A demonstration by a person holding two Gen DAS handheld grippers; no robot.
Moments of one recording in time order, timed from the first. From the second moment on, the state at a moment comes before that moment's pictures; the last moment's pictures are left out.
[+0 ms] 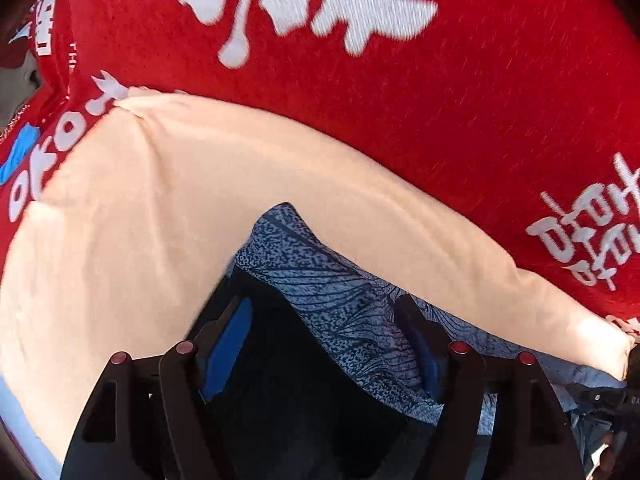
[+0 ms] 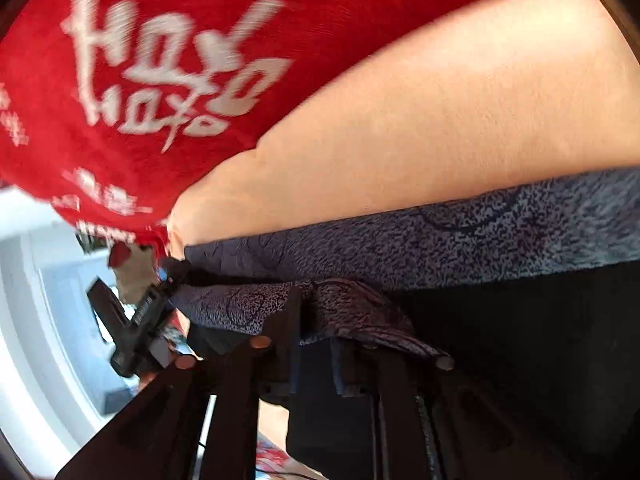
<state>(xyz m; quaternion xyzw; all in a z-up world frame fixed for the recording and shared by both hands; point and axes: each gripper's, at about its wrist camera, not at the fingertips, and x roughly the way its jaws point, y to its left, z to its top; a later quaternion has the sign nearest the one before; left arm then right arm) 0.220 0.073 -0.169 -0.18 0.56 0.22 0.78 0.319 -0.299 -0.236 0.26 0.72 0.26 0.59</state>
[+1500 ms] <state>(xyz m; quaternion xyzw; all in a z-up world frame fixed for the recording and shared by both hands) 0.121 -0.240 -0.153 -0.01 0.65 -0.10 0.75 0.017 -0.536 -0.133 0.23 0.67 -0.02 0.71</state>
